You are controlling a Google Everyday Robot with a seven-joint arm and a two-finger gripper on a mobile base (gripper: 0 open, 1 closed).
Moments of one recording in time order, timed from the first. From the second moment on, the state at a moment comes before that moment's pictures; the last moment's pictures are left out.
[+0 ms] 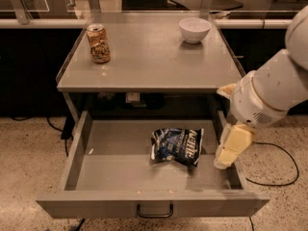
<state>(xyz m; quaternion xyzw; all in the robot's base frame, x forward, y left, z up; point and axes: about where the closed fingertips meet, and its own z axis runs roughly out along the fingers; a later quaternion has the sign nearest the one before) 0.440 -0.160 0.863 -0.62 0.76 0.04 0.20</state>
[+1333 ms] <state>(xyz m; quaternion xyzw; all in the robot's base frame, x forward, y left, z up) 0.499 -0.126 0.646 -0.65 0.72 0.14 0.20</state>
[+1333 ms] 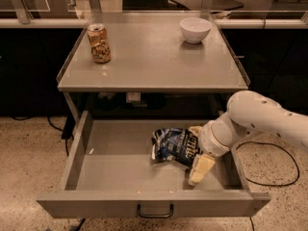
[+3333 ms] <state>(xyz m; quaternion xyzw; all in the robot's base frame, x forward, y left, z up) 0.543 -0.049 0.609 -0.71 0.66 0.15 0.21</state>
